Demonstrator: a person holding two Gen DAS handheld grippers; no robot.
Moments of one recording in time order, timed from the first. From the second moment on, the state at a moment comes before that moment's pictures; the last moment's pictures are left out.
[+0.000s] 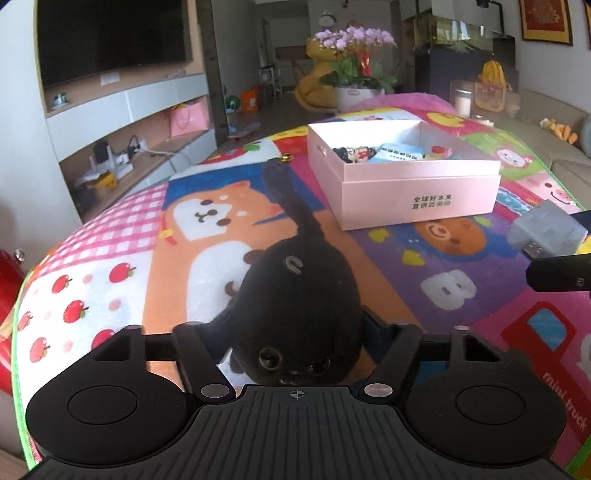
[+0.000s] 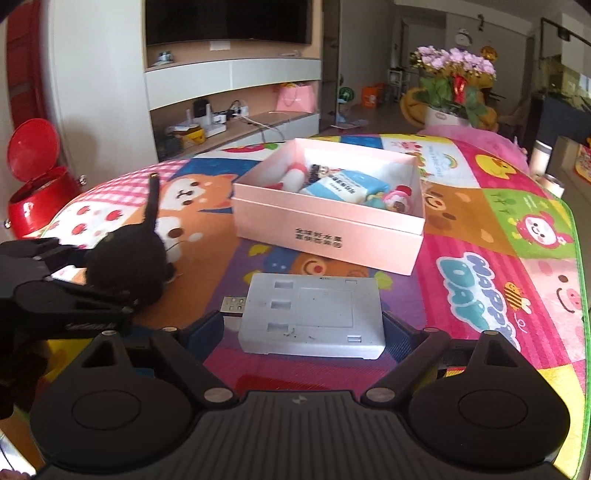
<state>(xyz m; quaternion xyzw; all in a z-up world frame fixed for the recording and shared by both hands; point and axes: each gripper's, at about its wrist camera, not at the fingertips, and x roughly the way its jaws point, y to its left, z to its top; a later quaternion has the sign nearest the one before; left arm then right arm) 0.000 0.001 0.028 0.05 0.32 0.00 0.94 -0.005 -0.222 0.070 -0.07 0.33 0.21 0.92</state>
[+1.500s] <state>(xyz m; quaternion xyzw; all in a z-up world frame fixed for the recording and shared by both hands) 0.083 -0.010 0.063 -0.02 0.26 -0.10 0.96 0.026 -0.290 0.128 -0.01 0.23 0.09 0.97</state>
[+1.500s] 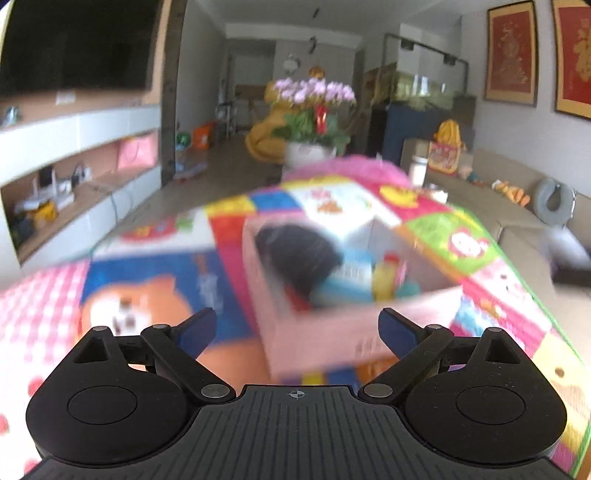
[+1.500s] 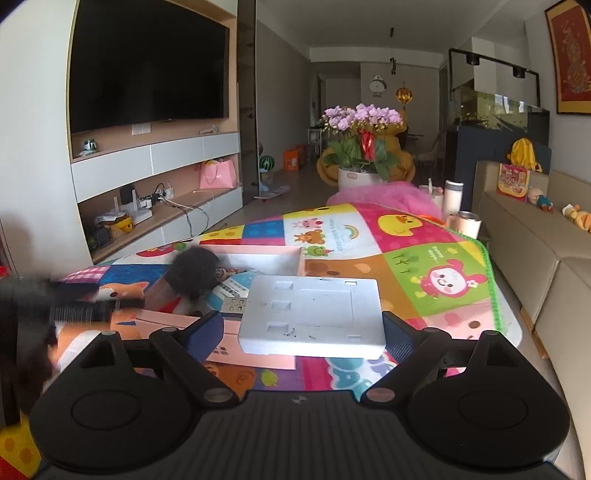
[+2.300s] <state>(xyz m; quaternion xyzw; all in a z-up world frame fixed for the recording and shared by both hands) 0.038 0.009 0.047 -0.05 0.27 -0.07 0.96 0.165 -0.211 0.131 0.06 0.34 0.17 0.92</state>
